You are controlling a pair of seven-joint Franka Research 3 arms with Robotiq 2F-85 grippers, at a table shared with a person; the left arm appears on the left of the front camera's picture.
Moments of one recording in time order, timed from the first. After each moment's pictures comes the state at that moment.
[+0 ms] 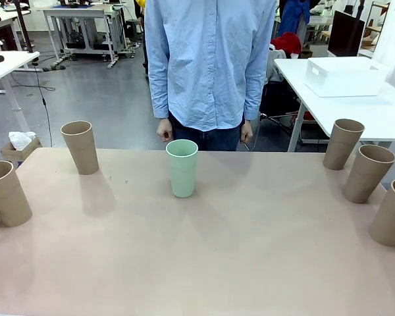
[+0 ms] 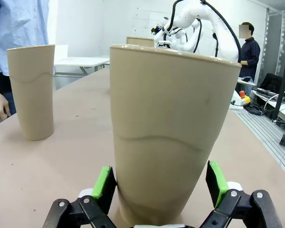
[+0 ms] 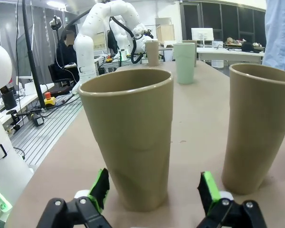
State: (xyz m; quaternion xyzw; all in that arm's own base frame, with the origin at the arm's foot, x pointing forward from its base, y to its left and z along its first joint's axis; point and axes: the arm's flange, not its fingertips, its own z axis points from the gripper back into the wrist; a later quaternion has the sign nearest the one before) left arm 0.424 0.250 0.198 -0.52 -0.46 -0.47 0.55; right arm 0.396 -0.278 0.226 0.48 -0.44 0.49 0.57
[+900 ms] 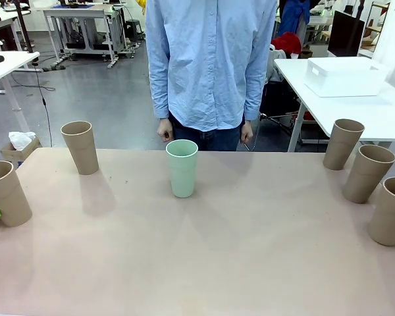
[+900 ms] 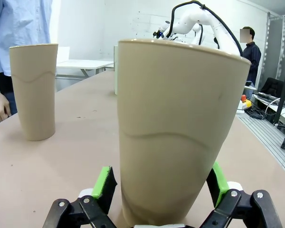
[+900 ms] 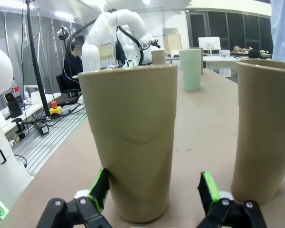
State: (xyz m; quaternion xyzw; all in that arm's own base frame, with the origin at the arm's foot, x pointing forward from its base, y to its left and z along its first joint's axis) left arm 0.428 0.246 0.192 -0.52 -0.46 -0.46 0.55; right arm 0.403 -0.256 0.205 0.52 -0.44 0.48 0.55
